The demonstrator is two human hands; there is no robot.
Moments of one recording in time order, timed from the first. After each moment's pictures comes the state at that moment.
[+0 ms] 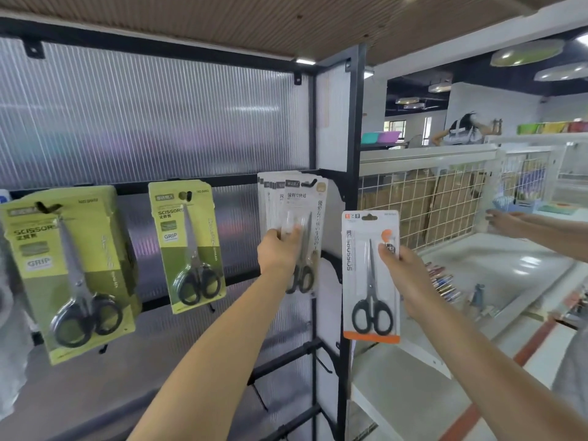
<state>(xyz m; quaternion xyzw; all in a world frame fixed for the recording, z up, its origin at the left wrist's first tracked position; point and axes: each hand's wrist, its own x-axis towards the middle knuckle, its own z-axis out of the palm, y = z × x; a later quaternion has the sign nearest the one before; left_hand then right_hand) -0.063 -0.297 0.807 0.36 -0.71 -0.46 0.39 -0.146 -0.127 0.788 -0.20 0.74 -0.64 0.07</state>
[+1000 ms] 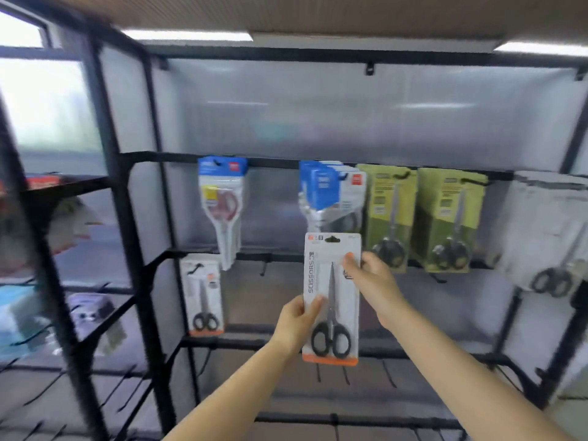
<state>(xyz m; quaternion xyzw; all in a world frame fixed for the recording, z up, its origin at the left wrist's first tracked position) 0.350 -0.356 0.693 0.40 -0.59 -0.56 0.42 0.219 -0.312 0.766 -0.48 0.61 -0.58 0.26</state>
